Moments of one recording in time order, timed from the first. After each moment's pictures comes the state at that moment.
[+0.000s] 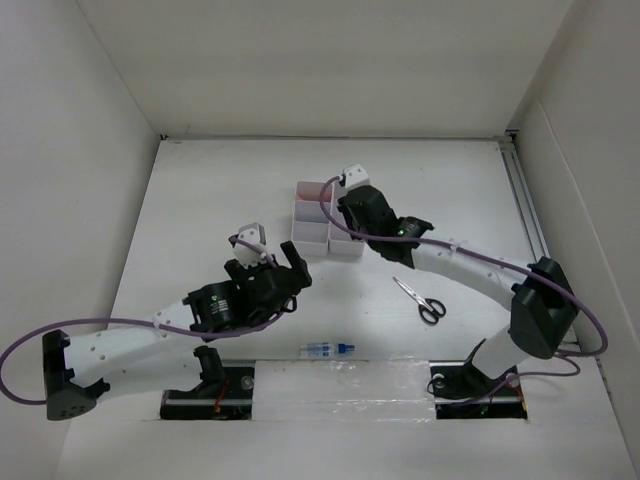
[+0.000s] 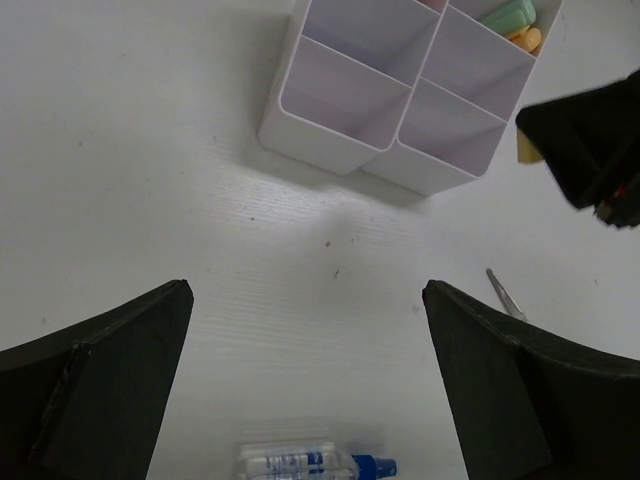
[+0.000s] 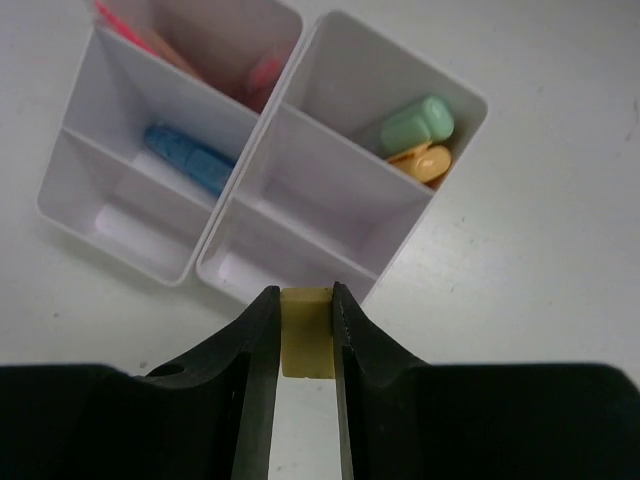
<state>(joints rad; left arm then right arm) -1.17 0.90 0.83 -0.73 -0.88 -1.13 0.84 1.54 1.17 -0.25 0.46 0.15</state>
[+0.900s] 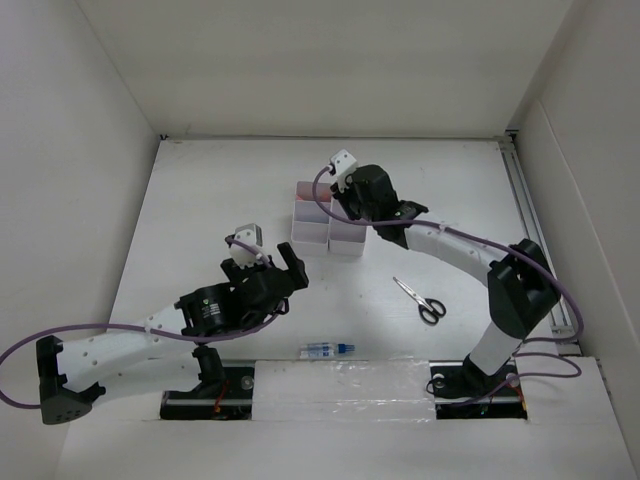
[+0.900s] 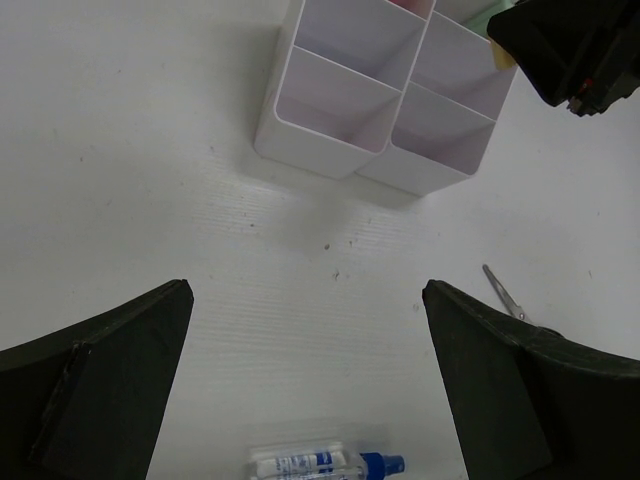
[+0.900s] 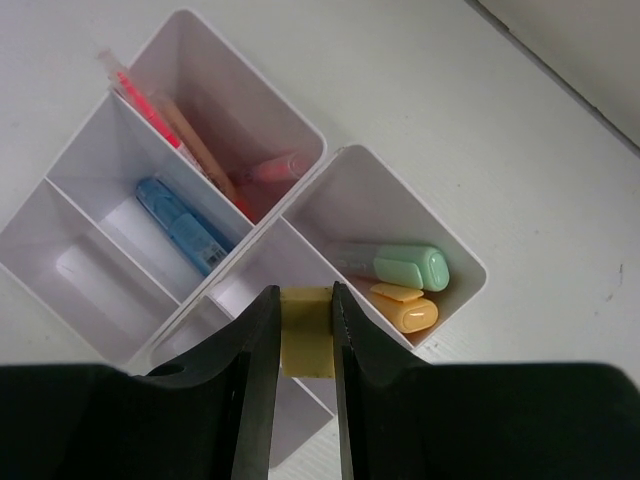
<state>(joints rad) -1.17 0.83 0.79 -0.69 -0.87 -1.06 0.69 1.68 1.26 -0.05 0.19 -0.18</state>
